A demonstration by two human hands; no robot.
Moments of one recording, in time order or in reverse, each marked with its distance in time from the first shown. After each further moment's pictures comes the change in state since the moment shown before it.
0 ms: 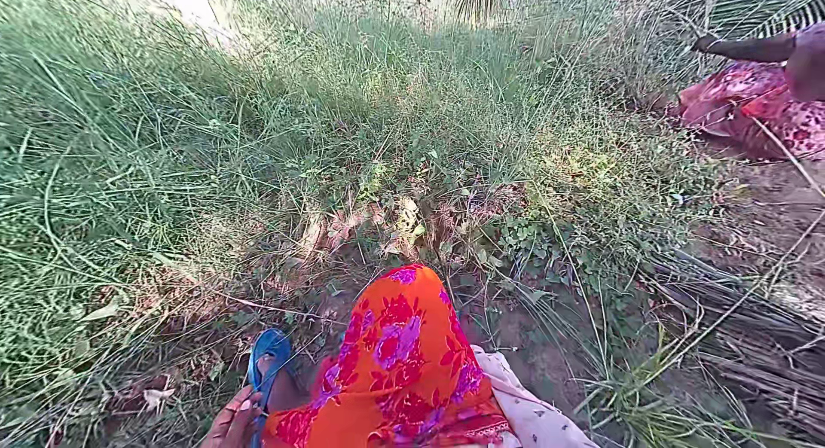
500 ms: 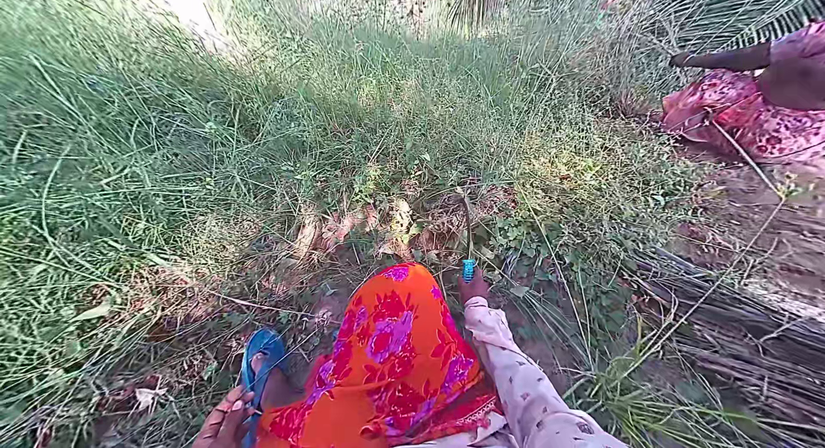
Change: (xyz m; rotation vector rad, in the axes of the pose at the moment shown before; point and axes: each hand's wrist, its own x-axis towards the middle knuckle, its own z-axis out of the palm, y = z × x) left_hand 0.002 -0.010 -0.007 -0.076 -0.020 0.053; right_hand 0.128 -0.004 -0.031 0.290 0.533 -0.152
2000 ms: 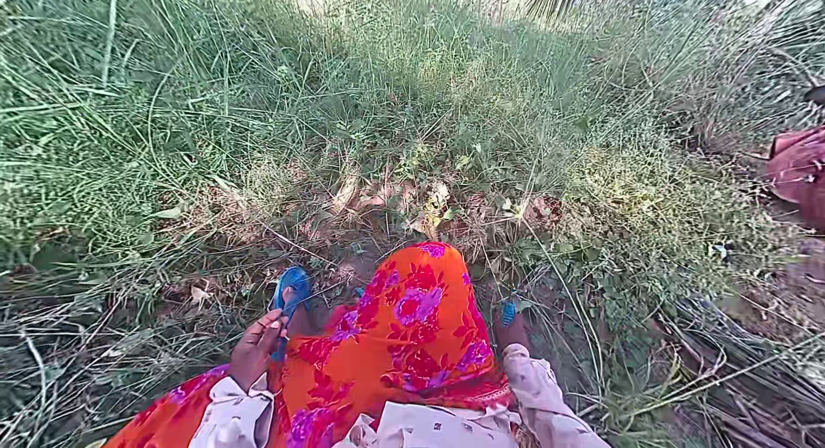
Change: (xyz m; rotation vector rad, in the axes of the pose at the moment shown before) left_hand -0.009 0.007 0.015 -0.057 0.104 -0.015; right_hand -0.055 0.086 -0.023 -0.279 -0.046 0.031
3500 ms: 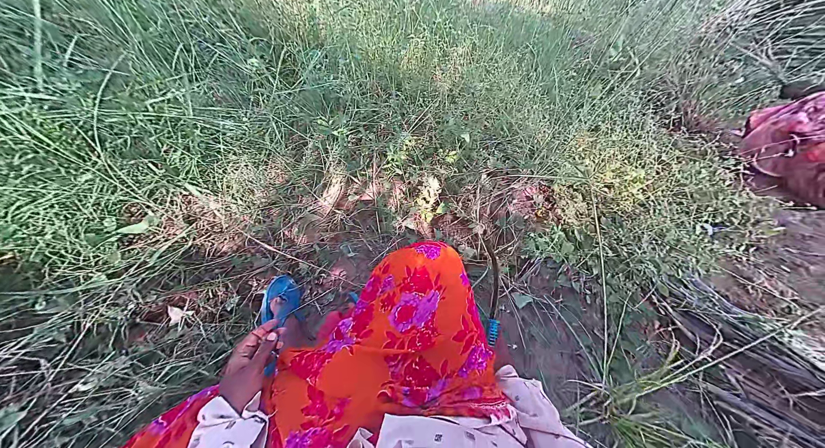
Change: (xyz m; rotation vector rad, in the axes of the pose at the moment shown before) left_hand 0.008 0.001 0.003 0.055 -0.119 0.045; right_hand -0.033 0.049 0.070 -0.218 -0.062 -0.137
